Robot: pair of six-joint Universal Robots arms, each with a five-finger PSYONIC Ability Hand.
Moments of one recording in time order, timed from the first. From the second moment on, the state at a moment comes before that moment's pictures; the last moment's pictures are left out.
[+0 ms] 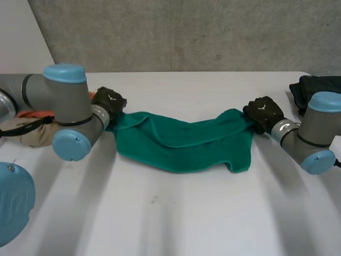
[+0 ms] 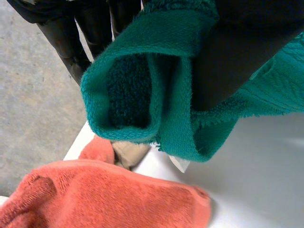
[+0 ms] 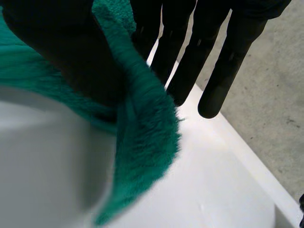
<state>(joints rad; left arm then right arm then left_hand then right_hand) 4.32 -2.48 -0.77 2.94 -1.60 3.85 1.73 -0.57 0.95 -0.17 1.18 2.53 1.09 1.18 1.18 1.19 0.98 1.10 1.17 1.18 1.18 0.98</state>
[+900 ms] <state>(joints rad) 4.37 -2.29 -1.19 3.29 -1.48 3.62 1.72 -0.80 1.17 0.01 1.23 2.63 0.88 0.90 0.90 0.90 0.73 1.10 1.17 1.19 1.19 1.01</state>
